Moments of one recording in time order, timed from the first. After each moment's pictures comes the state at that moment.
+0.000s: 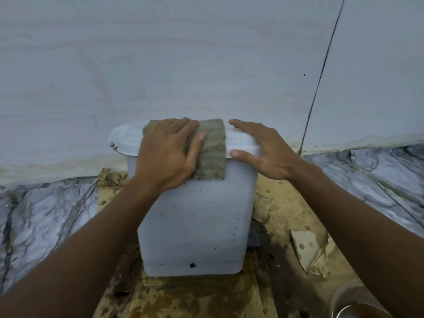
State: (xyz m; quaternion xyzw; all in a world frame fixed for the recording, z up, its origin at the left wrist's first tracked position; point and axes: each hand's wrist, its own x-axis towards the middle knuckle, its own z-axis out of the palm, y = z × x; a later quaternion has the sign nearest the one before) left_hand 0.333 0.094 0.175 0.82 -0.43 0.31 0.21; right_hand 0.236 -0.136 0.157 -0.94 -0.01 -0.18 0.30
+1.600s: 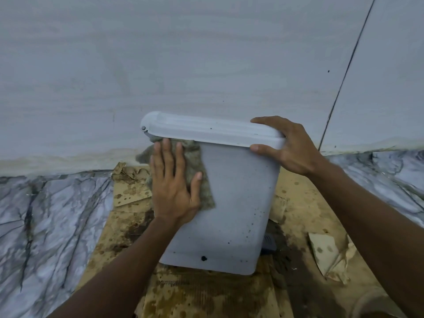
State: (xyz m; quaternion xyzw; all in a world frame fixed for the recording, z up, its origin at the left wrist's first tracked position) left_hand 0.342 0.127 0.056 0.85 -0.29 0.36 0.23; right_hand 0.255 -0.138 0.149 -0.90 -0.01 -0.25 0.35
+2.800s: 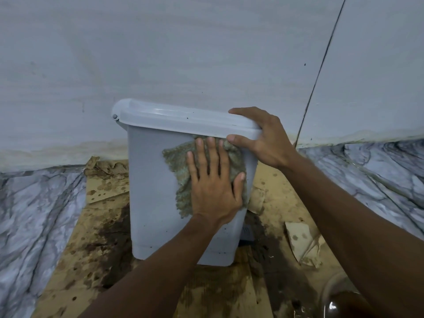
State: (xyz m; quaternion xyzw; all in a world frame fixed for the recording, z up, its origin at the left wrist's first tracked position) left_hand 0.271 0.018 0.044 0.87 -0.32 0.33 0.19; right_hand 0.252 -0.132 0.145 -0.89 0.02 -0.28 0.36
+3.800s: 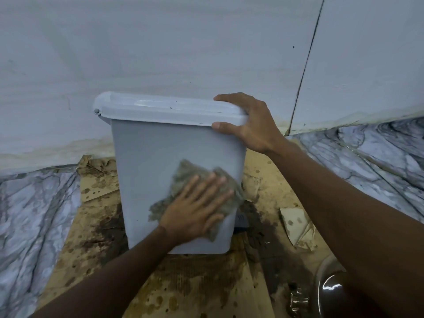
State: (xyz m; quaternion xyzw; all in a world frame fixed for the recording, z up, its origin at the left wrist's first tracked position) left_hand 0.289 0.083 -0.014 0.73 -0.60 0.33 0.00; right_hand 0.253 -0.133 0.142 -0.87 0.03 -0.28 0.40
